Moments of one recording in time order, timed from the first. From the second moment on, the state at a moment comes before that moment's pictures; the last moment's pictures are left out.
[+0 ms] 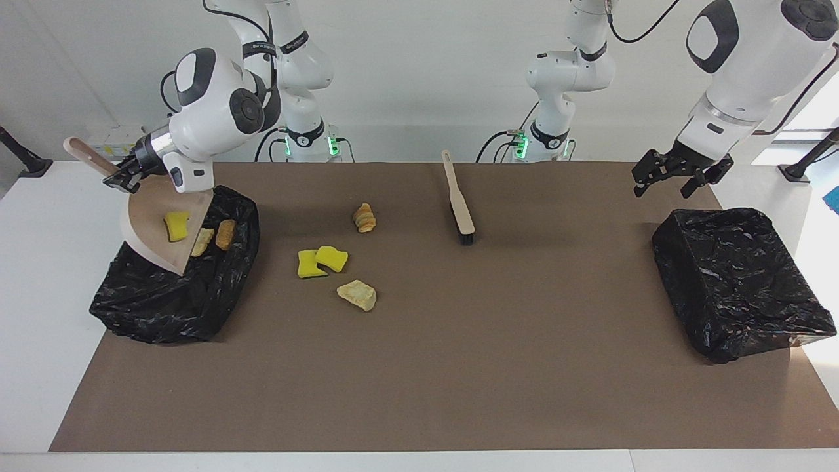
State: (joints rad) left arm -0.06 0.01 0.03 -1.62 -0.02 1.61 0.04; right arm -0.16 -0.09 0.18 -2.05 -1.11 1.66 -1.13
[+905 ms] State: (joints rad) left arm -0.06 0.01 0.03 -1.62 -0.02 1.64 0.04; right arm -0.03 -0.05 0.18 -2.06 -1.26 1.62 -1.13
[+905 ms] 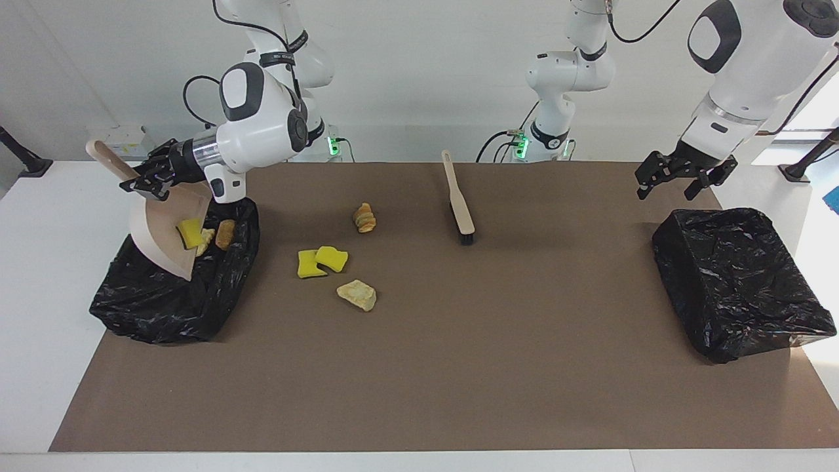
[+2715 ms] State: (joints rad) left arm -0.06 0.01 0.03 -1.62 -0.02 1.64 0.04; right arm -0.12 0.07 0.17 -1.90 -1.10 1.51 -1.18
